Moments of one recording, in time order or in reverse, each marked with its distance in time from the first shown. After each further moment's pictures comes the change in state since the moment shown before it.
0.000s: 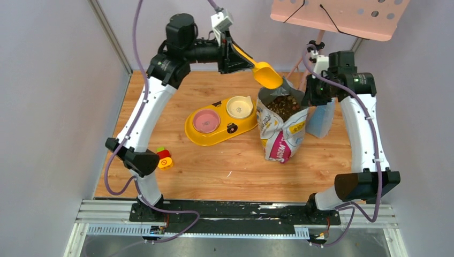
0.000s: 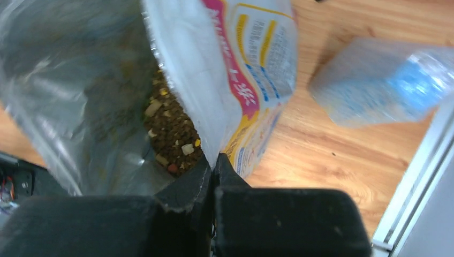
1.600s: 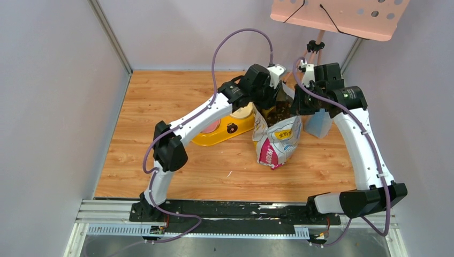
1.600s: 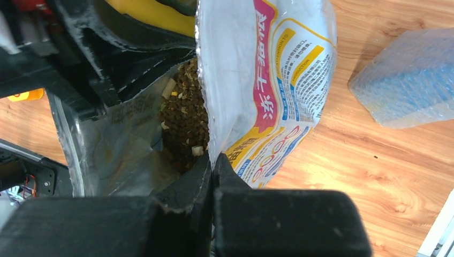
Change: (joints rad) left arm -0.370 0.309 -0.157 -0.069 -0.880 -0.038; right arm 0.229 -0.125 -0.166 0.103 0.072 0.147
